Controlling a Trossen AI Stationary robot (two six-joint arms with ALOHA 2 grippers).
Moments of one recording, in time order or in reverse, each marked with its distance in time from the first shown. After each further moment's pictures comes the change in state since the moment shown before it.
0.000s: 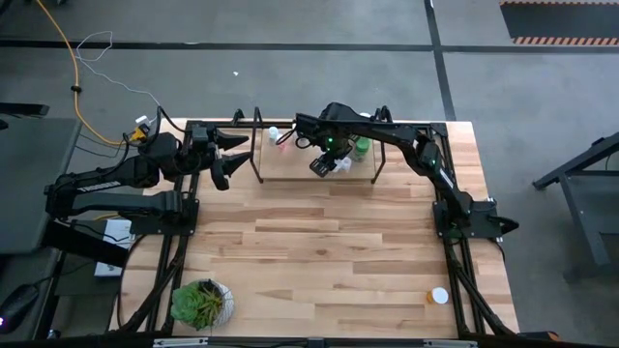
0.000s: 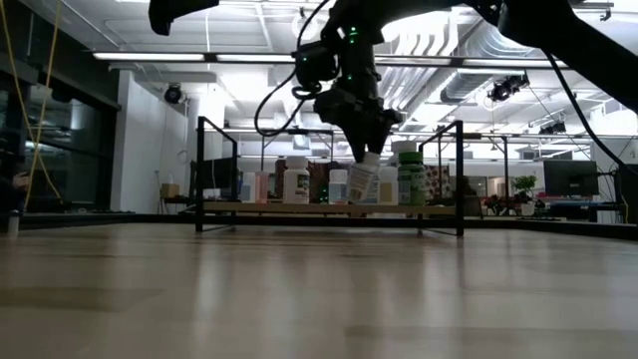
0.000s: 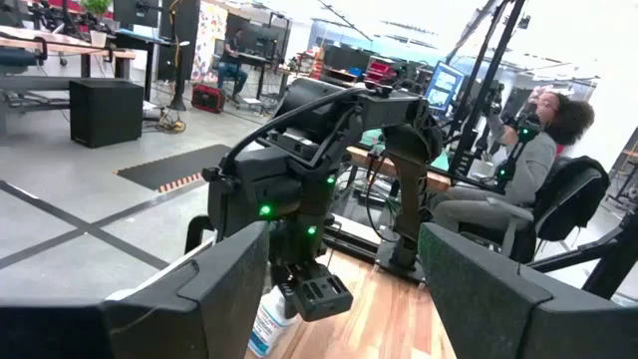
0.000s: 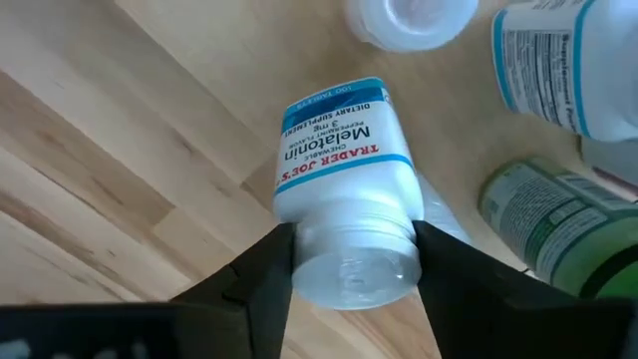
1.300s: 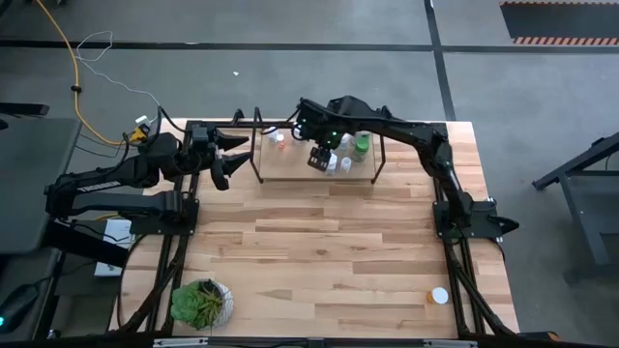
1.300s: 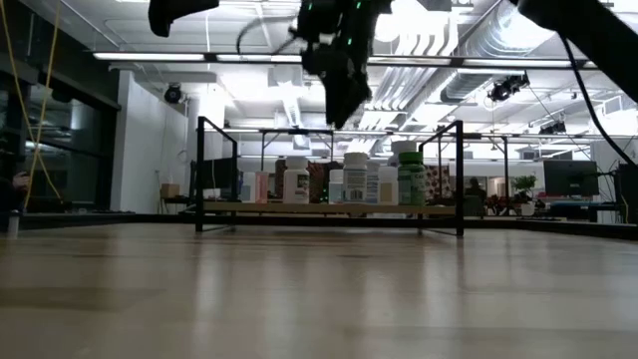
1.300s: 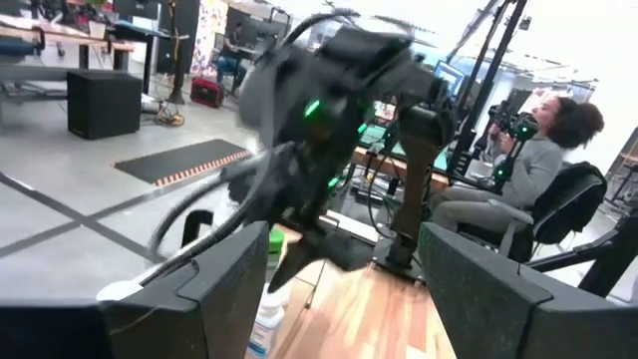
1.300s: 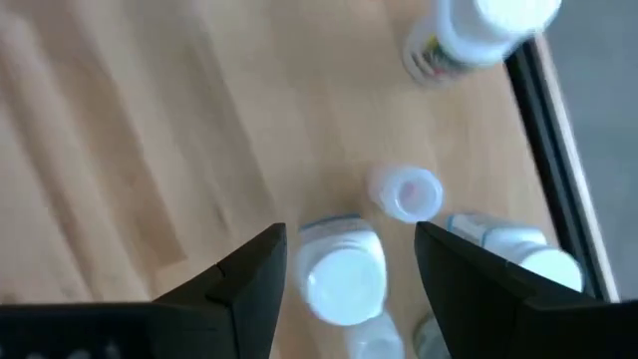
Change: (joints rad) left arm 0.000 0.000 0.000 -0.009 0.001 -0.022; right arm 0.032 -0.132 -0.003 0.236 0.037 -0.381
